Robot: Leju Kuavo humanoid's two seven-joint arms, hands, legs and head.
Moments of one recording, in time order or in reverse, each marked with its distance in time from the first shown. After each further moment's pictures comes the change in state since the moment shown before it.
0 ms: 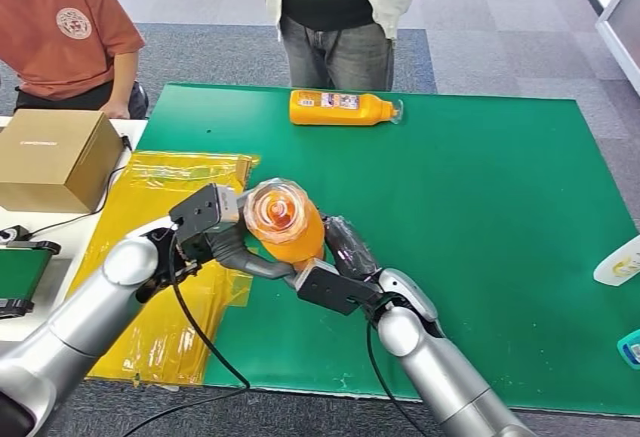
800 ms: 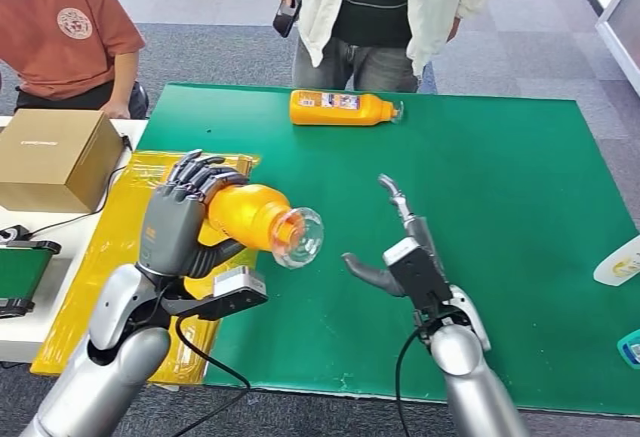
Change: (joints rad) left arm 0.369 -0.113 0.232 -0.345 -1.280 0.722 0.046; right arm 0.209 -0.023 -0.304 -0.290 -0.129 -0.053 0.047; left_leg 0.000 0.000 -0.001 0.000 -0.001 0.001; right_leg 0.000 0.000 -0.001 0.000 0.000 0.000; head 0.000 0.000
